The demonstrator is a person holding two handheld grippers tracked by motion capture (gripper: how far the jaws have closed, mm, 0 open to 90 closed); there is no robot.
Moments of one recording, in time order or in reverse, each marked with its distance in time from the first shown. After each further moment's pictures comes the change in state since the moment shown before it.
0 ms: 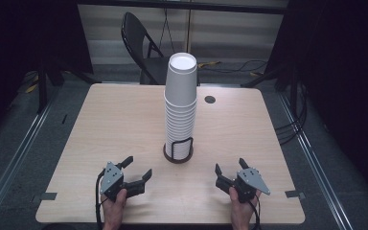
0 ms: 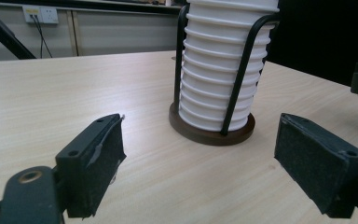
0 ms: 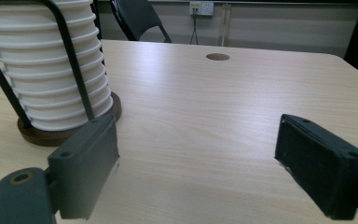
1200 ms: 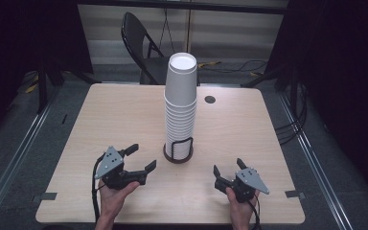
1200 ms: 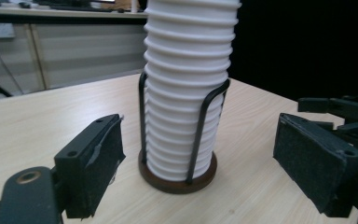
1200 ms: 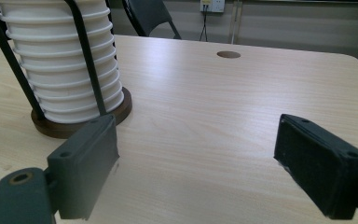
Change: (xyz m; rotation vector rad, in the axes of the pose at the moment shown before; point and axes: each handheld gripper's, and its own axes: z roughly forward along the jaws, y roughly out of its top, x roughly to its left) left arm -0.006 0.066 0.001 0.002 -0.143 0.051; right arm 0.002 0.000 0.000 0.013 0.040 -0.019
